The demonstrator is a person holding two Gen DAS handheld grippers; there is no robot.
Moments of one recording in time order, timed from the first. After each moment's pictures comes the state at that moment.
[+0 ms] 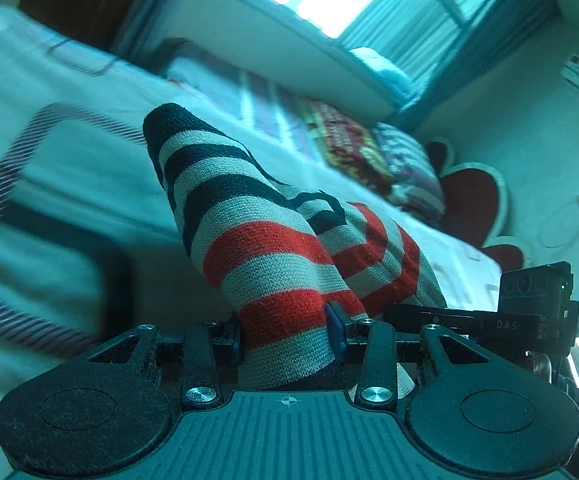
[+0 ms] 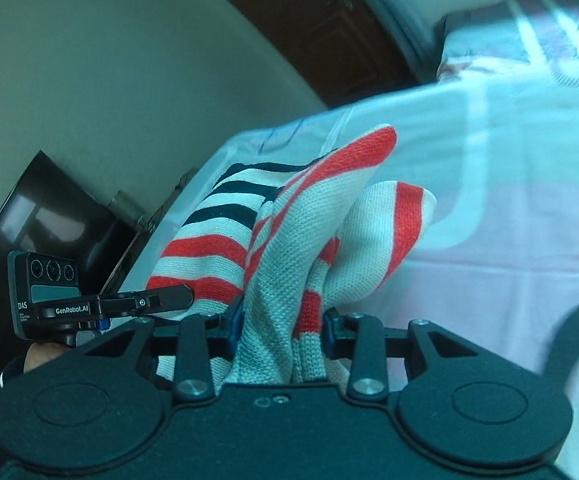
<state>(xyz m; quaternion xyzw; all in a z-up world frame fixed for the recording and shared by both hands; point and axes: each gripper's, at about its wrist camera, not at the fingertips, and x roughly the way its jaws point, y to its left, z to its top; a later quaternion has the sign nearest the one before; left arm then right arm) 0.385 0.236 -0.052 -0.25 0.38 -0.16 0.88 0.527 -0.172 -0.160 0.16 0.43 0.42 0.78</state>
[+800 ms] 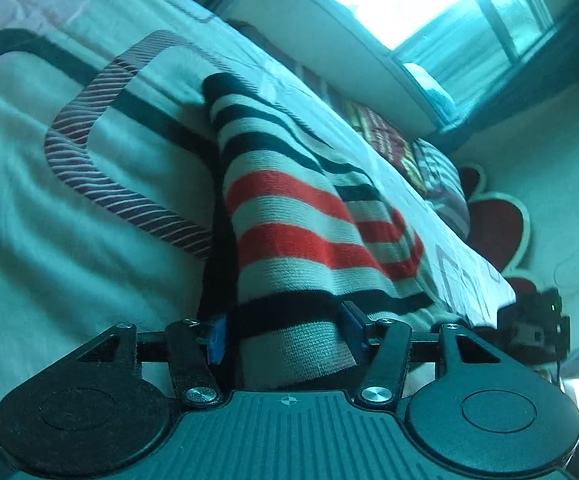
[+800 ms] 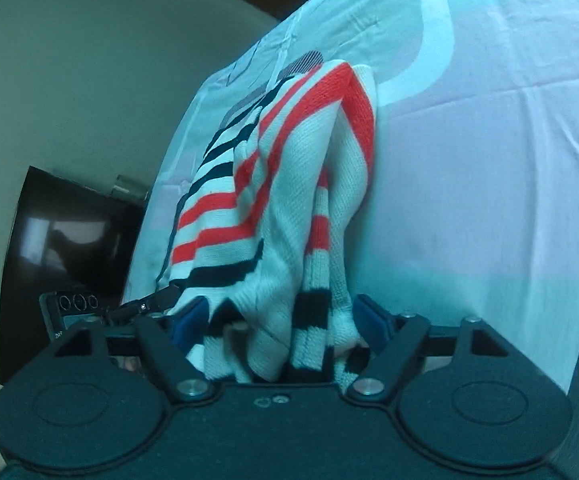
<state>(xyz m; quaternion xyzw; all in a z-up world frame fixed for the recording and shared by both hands) 0.339 0.278 -0.122 -0.32 0.39 -0.11 0.86 0.512 -0.183 -0.219 0.25 0.54 0.40 0.70</state>
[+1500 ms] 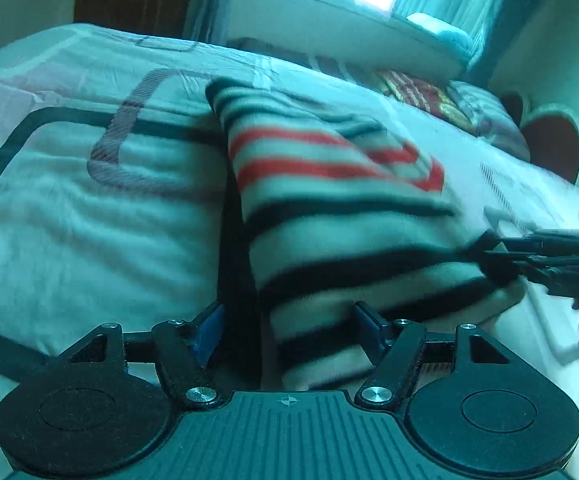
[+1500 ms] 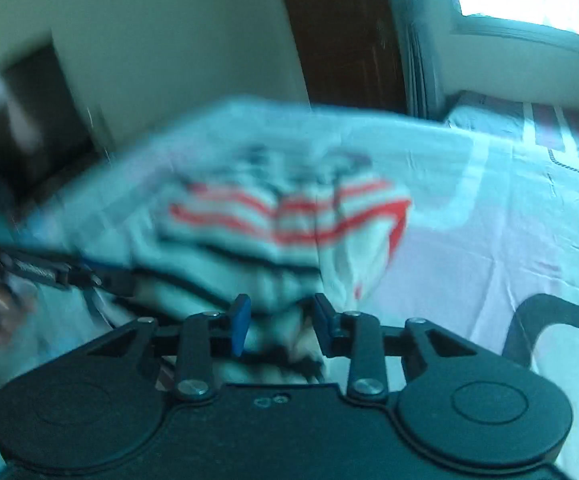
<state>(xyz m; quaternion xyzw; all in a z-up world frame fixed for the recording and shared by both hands) 0.286 0.226 -0.101 -0.12 0.40 -0.05 0.91 0.413 -0.141 -0.169 -0.11 0.37 0.35 0.85</state>
